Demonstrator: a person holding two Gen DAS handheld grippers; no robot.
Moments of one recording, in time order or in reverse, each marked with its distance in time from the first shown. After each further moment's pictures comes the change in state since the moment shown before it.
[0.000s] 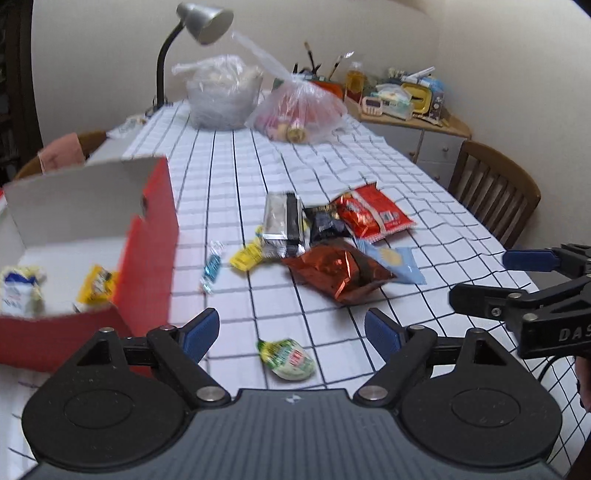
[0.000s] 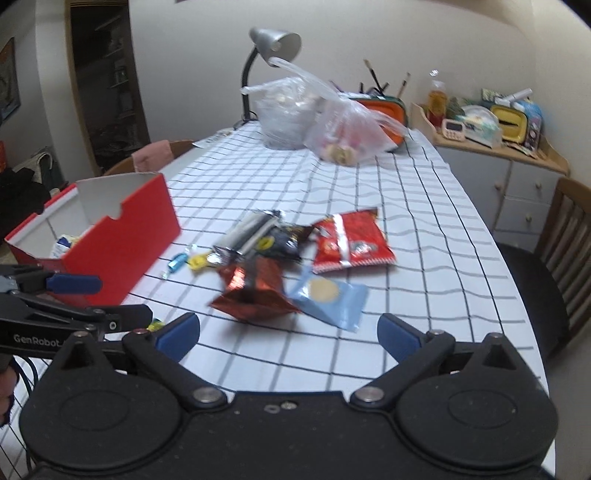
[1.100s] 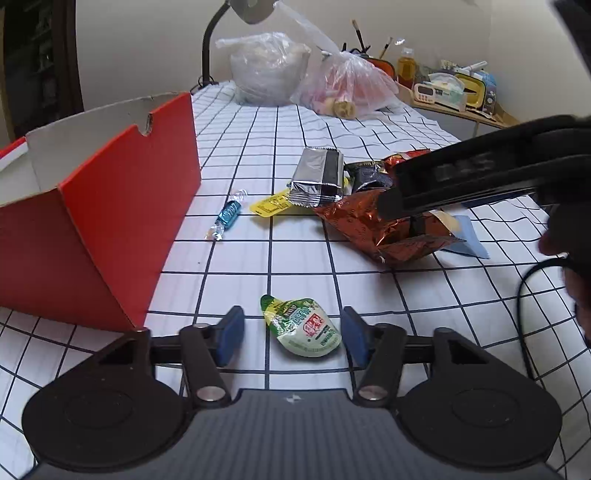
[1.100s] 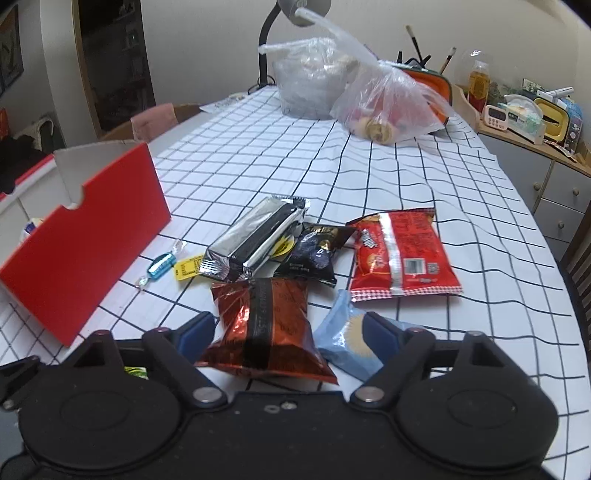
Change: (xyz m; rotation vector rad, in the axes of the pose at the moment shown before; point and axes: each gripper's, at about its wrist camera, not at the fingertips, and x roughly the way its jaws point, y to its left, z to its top) left arm 0.053 -0.012 -0.044 -0.067 -0.027 0.165; right arm 0.108 0.024 0.035 -0.071 0.109 0.024
